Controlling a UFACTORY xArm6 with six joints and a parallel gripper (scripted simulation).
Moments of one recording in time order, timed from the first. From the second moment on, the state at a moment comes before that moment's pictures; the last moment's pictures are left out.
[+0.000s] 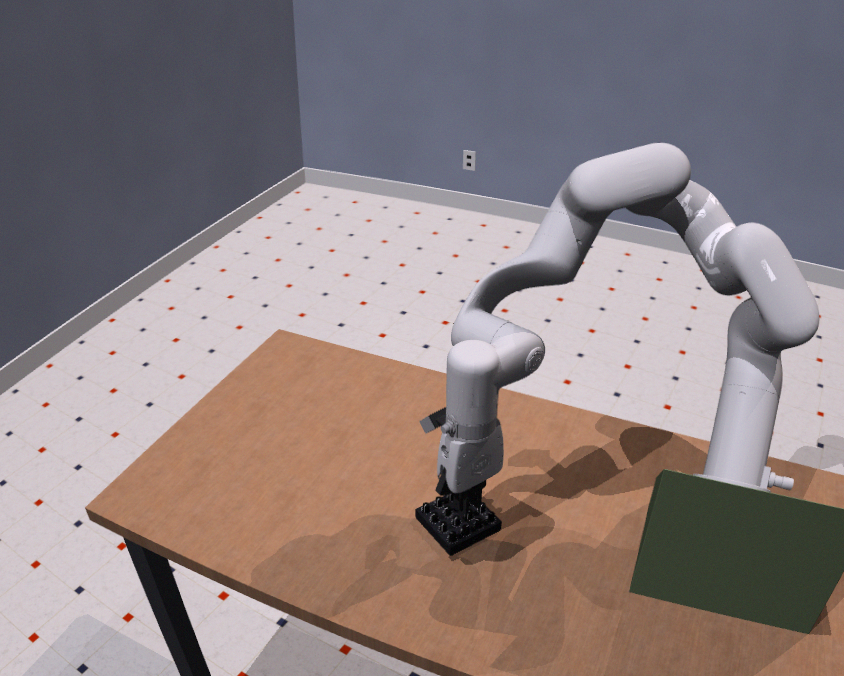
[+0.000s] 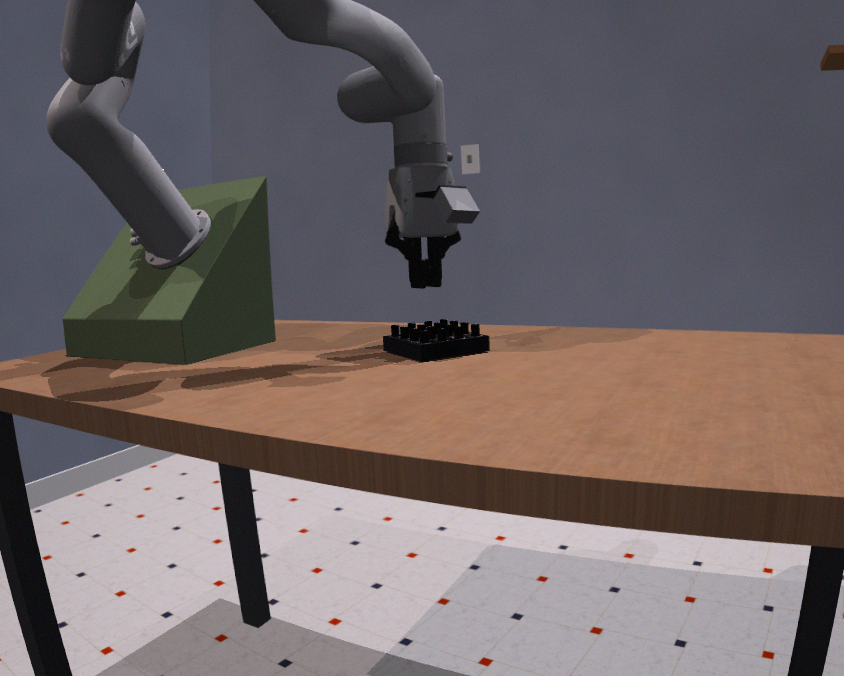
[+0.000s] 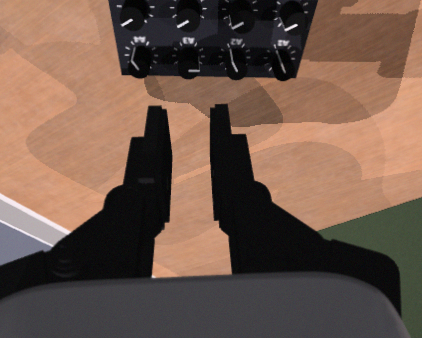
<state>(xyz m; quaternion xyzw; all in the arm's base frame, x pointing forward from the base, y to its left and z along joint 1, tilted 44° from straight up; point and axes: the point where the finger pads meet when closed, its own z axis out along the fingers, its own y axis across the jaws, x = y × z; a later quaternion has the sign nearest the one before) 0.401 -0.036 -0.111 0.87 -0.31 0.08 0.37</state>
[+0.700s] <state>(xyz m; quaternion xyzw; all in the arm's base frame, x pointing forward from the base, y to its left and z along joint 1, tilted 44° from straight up) 0.400 -0.042 -0.117 0.87 -0.31 0.08 0.37</state>
